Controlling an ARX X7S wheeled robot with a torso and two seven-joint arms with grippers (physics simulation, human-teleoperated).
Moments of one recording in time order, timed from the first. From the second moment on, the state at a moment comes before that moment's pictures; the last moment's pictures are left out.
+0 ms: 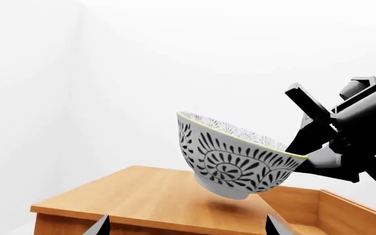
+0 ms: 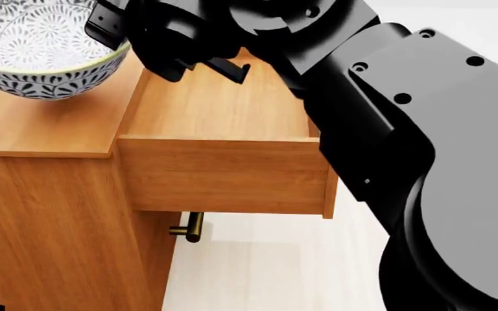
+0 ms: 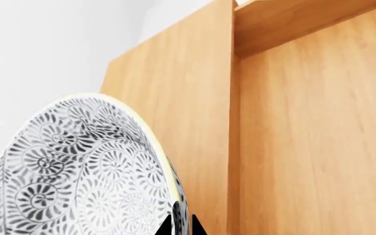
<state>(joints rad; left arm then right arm) 0.05 -0.56 0.15 0.92 -0.48 -0.22 -0.64 1.92 0.00 -1.63 1.04 2.76 0.57 0.59</state>
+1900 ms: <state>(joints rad) 0.05 -0.59 0.15 0.92 -0.49 -0.20 -0.67 1.94 0.00 -1.62 1.10 2.73 0.61 0.55</state>
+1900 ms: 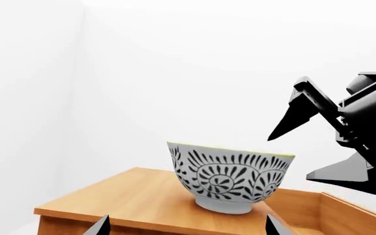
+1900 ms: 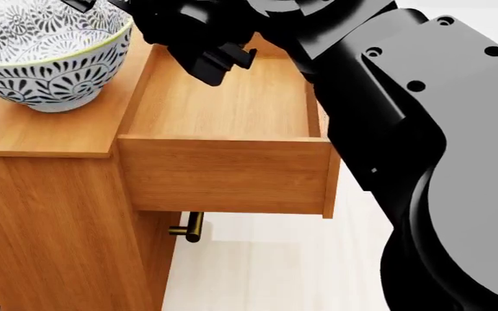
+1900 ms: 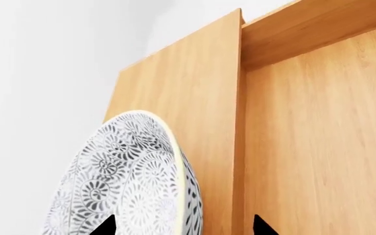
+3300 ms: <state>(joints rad) 0.05 -0.60 0.22 0.93 -0.45 -0.21 -0.68 1.91 0.56 -1.65 0.06 2.15 0.00 0.73</state>
